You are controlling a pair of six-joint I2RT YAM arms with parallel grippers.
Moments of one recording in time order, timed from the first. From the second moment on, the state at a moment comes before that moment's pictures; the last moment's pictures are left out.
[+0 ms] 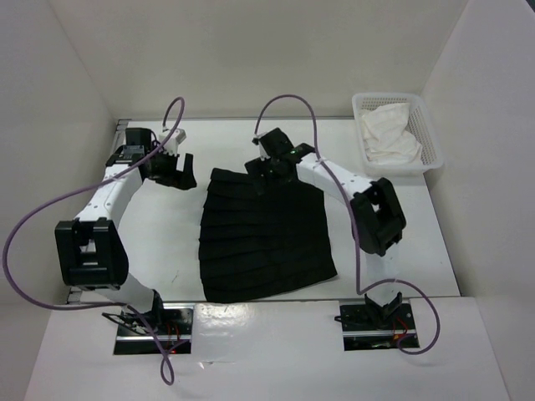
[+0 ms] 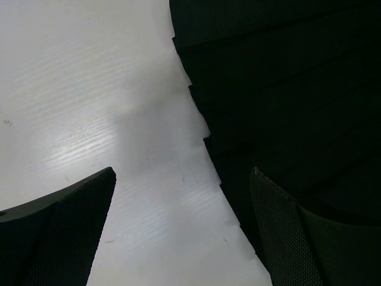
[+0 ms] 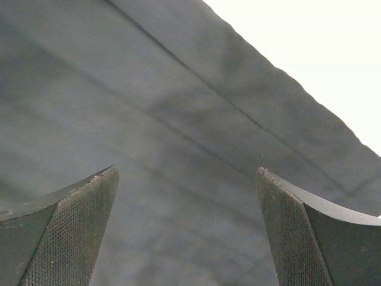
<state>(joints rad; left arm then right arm) 0.06 1.54 1.23 -0.60 0.42 0.23 0.63 2.02 1.64 -0.61 0.03 0.14</state>
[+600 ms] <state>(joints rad) -0.10 2.00 1.56 -0.56 0.42 0.42 0.43 1.79 1.46 -0.61 -0.14 0.01</state>
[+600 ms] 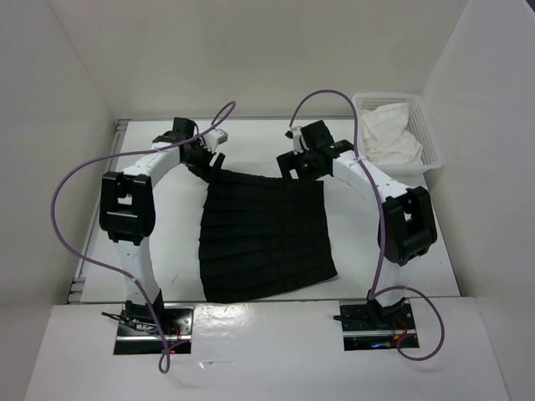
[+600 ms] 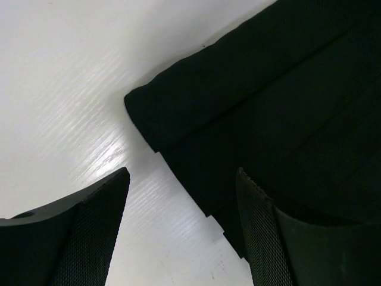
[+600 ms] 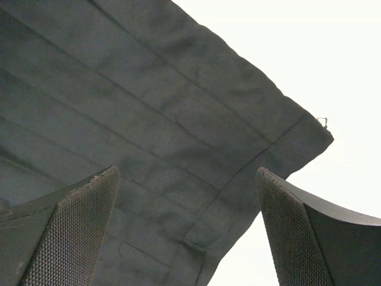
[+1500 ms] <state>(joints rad) -0.16 2.22 1.83 -0.74 0.29 0.78 0.40 1.78 1.45 -0.61 -0.25 -0.04</state>
